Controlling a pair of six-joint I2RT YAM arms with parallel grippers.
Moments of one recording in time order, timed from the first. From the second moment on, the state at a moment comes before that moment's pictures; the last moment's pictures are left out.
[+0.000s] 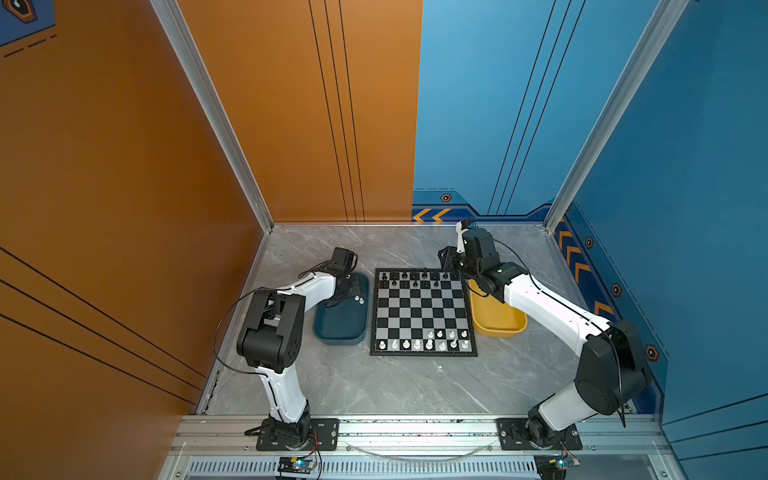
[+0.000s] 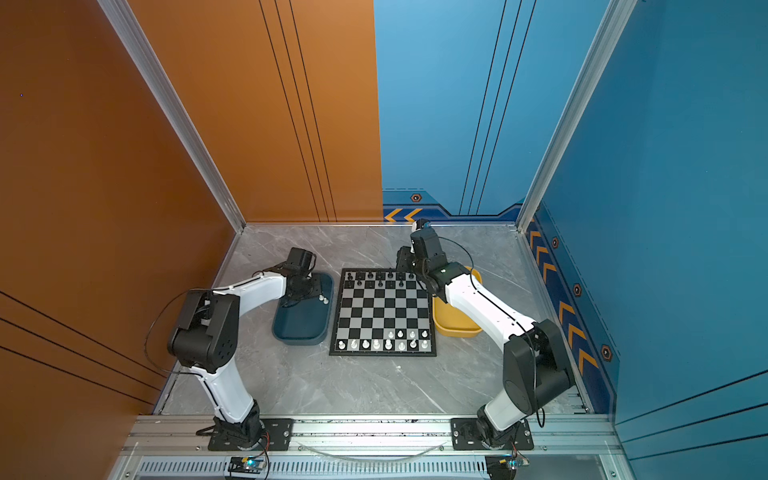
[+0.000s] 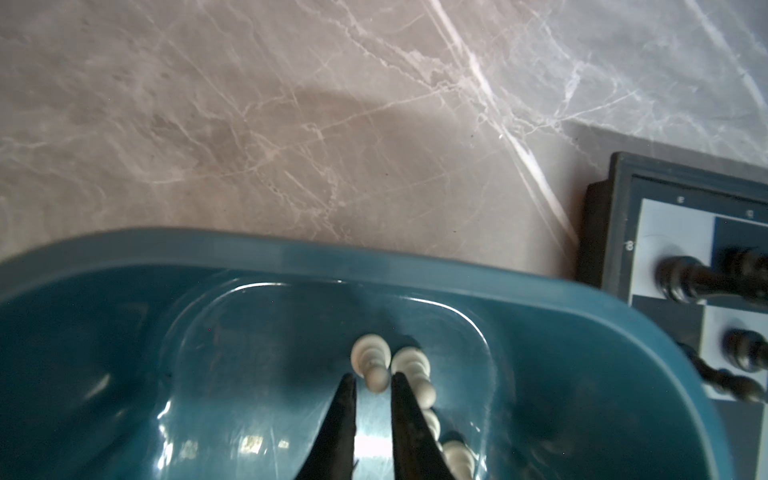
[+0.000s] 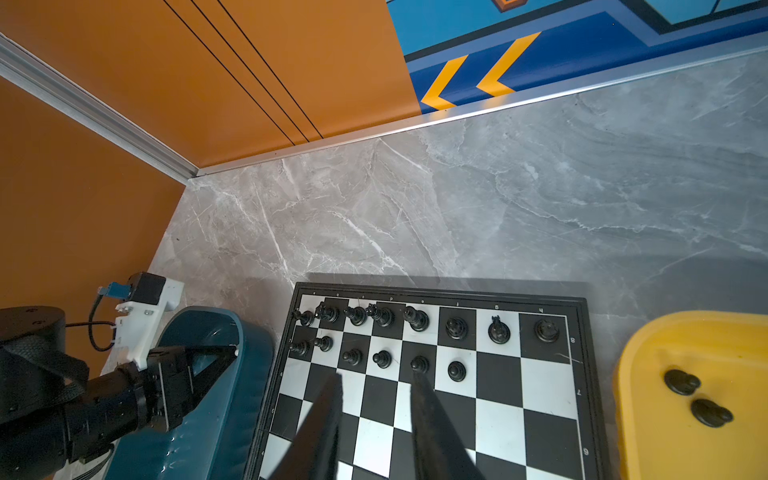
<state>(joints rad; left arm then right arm) -0.23 1.83 1.13 -0.37 -0.05 -0.41 0.48 1.57 1.23 -0.22 0.02 0.53</state>
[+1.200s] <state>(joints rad) -0.23 1.75 1.15 -0.40 -0.05 -0.41 0.48 1.60 1.25 -0.22 0.00 0.53</state>
